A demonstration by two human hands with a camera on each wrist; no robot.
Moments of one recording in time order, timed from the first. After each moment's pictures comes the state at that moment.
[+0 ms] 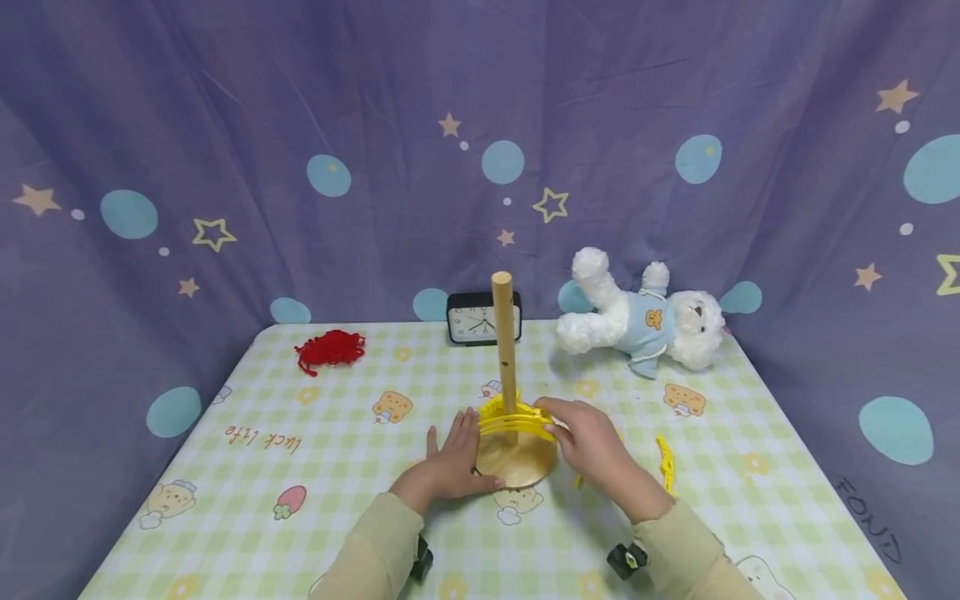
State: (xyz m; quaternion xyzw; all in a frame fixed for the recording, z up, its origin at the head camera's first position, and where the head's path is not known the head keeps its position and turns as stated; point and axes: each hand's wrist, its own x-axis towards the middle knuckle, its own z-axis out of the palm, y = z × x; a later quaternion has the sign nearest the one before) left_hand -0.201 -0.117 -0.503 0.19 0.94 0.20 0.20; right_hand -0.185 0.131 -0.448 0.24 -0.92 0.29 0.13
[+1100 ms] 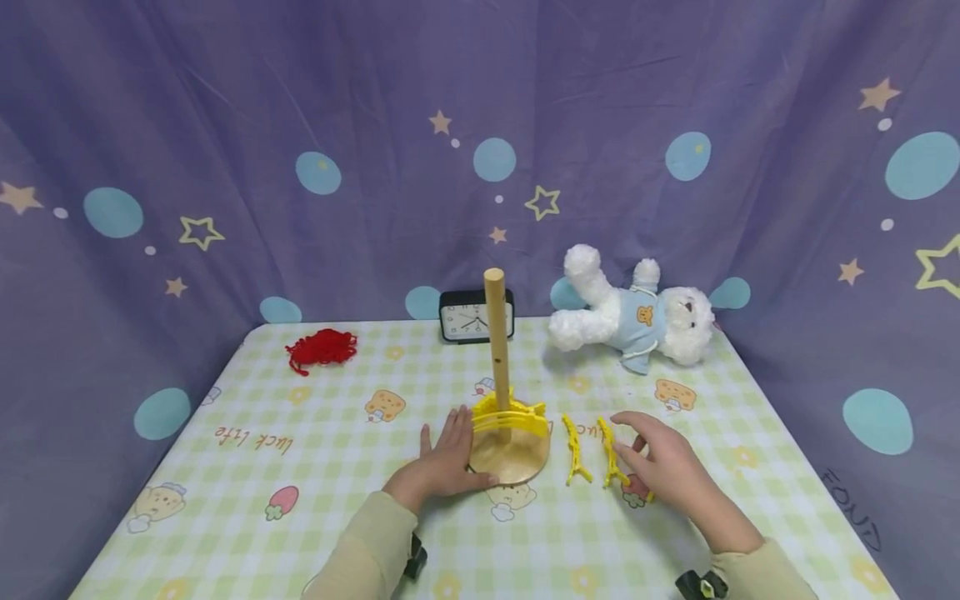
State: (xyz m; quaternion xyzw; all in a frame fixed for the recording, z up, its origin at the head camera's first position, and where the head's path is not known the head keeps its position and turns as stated) left_hand -0.205 -0.117 -0.510 0.18 0.94 0.19 0.21; right_hand -0.147 0.223 -0.452 0.10 -0.94 0.32 0.03
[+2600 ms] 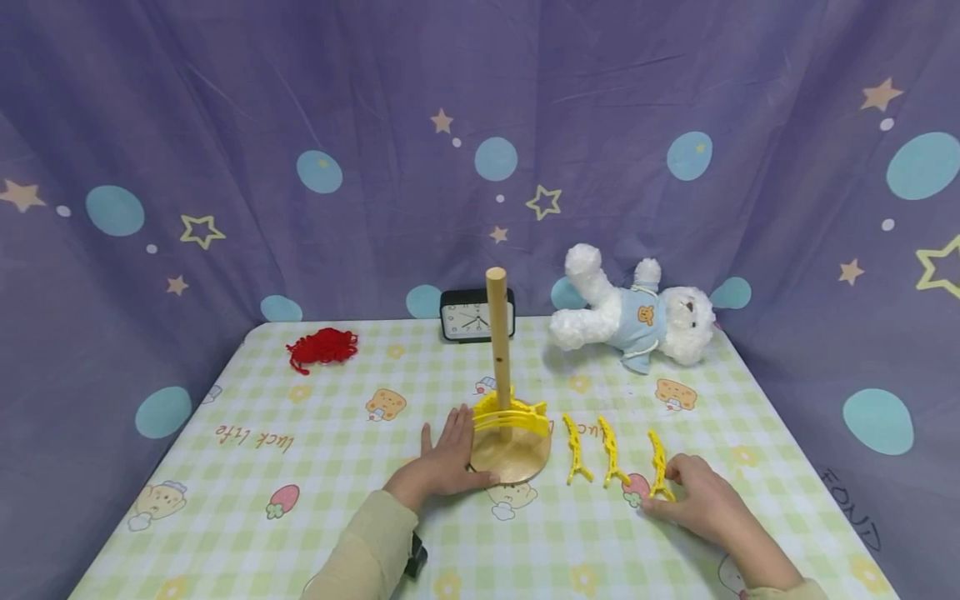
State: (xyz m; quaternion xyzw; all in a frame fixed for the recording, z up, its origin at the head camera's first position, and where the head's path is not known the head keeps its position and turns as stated) left_hand -0.198 -0.114 -0.492 0.19 0.95 0.17 0.21; right_hand -0.120 0.268 -0.486 -0.01 -0.97 0.24 -0.09
